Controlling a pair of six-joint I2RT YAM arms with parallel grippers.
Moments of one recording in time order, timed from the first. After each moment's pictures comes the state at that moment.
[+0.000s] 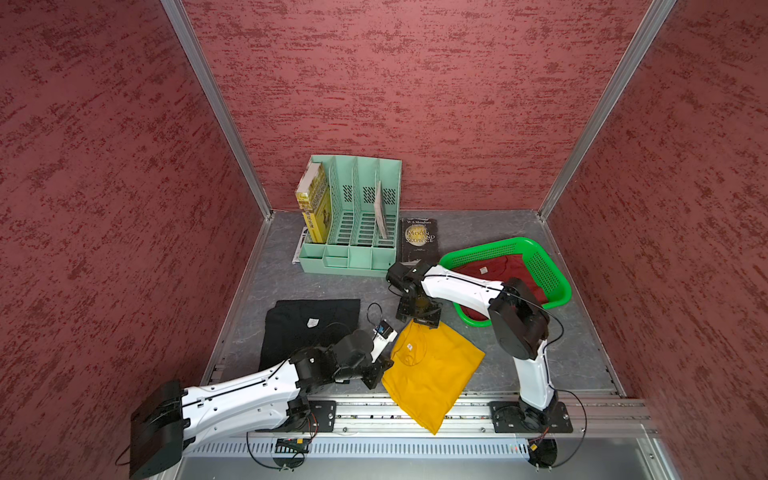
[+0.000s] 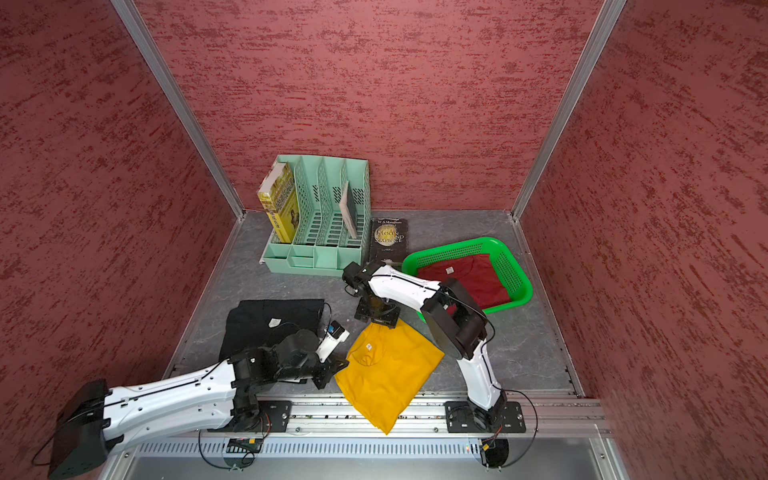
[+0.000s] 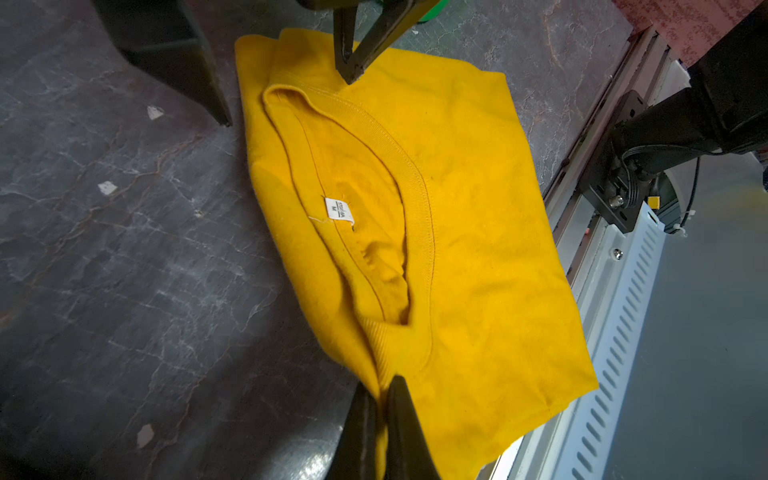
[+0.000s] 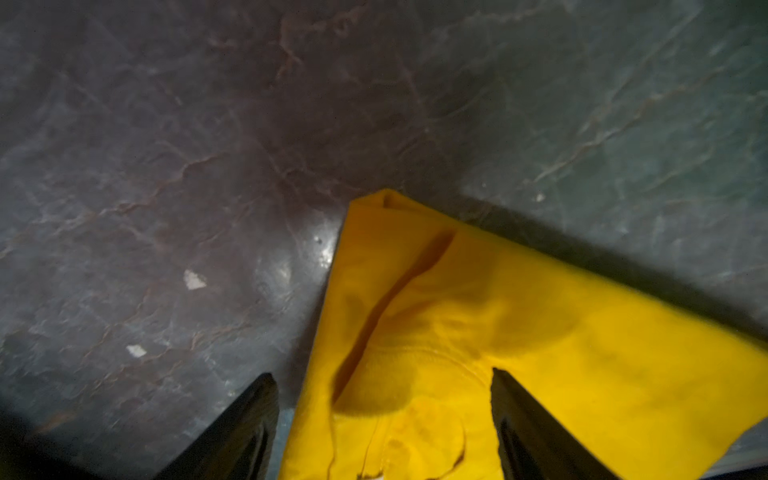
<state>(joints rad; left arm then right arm) -1.07 0.84 0.37 -0.28 0.10 -0.40 0.83 2.08 1.59 -1.12 -0.03 1.14</state>
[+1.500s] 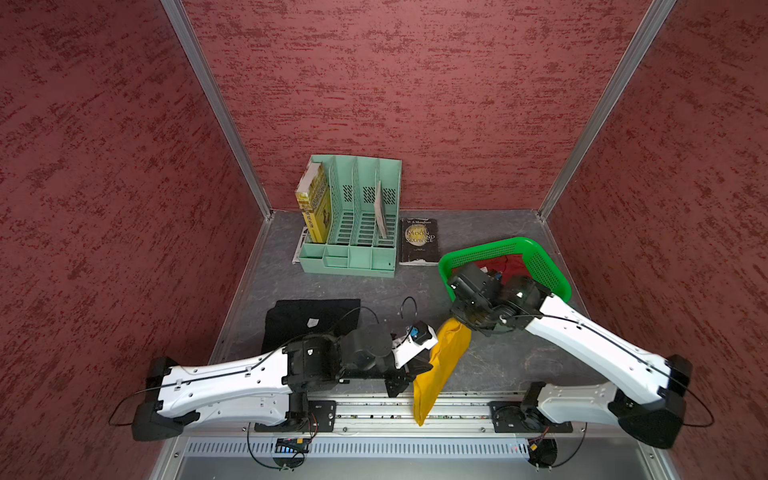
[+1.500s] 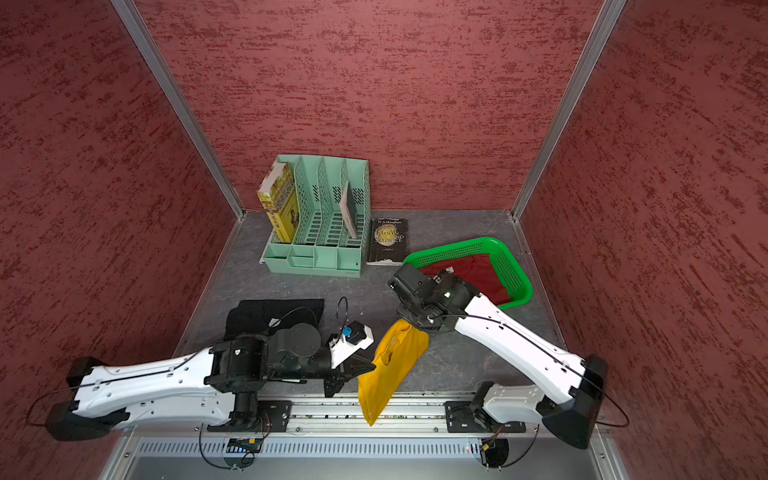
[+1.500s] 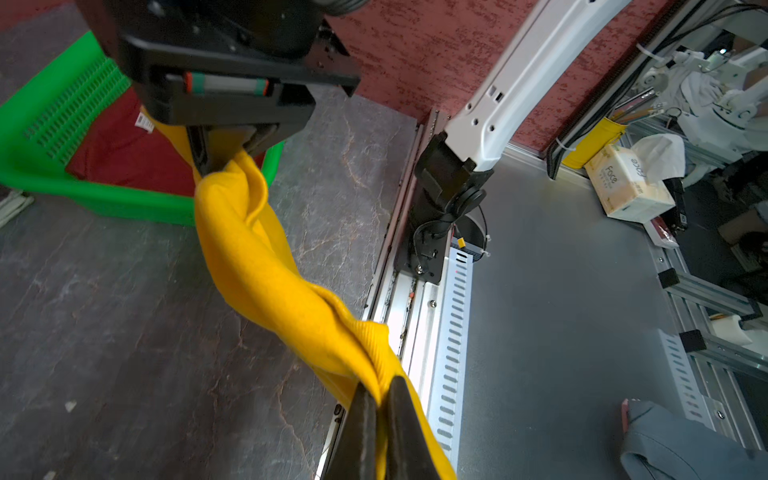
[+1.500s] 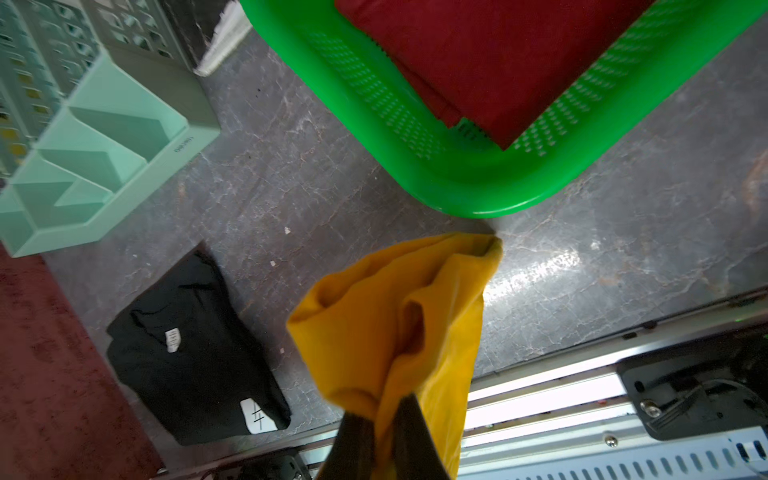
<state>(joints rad) -1.37 0.98 0.94 -0.47 0.09 -0.20 0.88 1.20 1.29 -1.24 0.18 1.44</state>
